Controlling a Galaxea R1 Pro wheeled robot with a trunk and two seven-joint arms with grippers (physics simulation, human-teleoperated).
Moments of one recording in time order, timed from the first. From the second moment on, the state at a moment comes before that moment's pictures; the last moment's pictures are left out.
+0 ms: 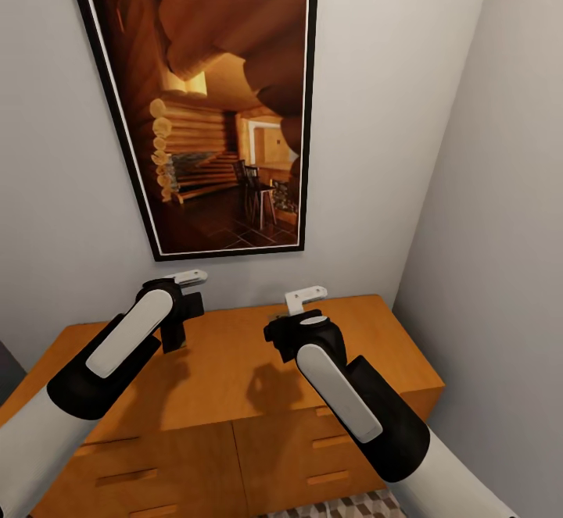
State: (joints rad) left arm -0.85 0.26 -0.61 -1.59 1.54 0.69 1.56; right arm -0.70 0.10 0.71 -1.59 -0.90 1.04 -1.02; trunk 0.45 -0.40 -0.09
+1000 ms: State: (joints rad) left arm -0.85 0.26 -0.63 -1.59 1.54 0.70 1.56; right arm -0.70 0.10 0.71 -1.59 -0.90 1.04 -1.02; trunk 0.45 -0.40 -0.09
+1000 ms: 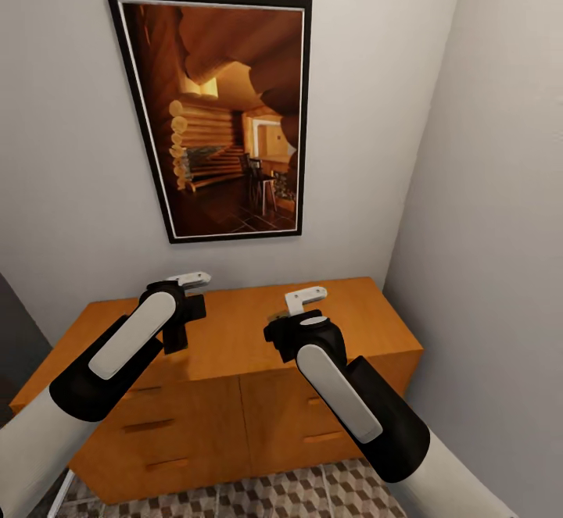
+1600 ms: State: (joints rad) left arm -0.85 0.26 -0.63 -1.59 1.54 0.70 1.56; right arm -0.70 0.10 0.71 -1.58 -0.90 1.04 -1.02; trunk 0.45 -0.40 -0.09
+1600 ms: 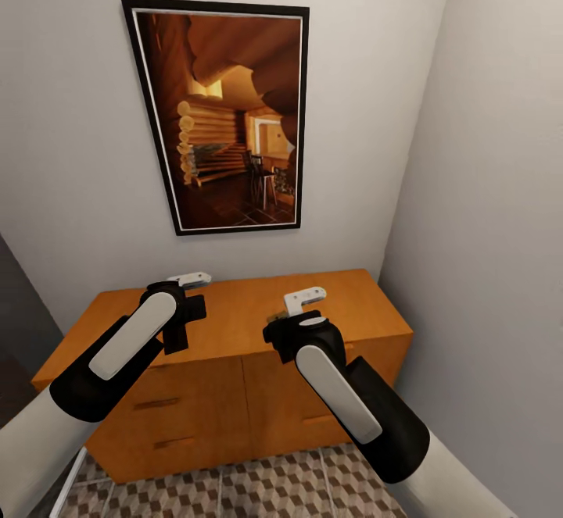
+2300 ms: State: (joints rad) left arm -0.85 0.26 -0.68 -1.59 1.54 0.70 1.56; right arm -0.70 0.10 0.71 -1.58 -0.90 1.04 -1.02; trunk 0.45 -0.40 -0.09
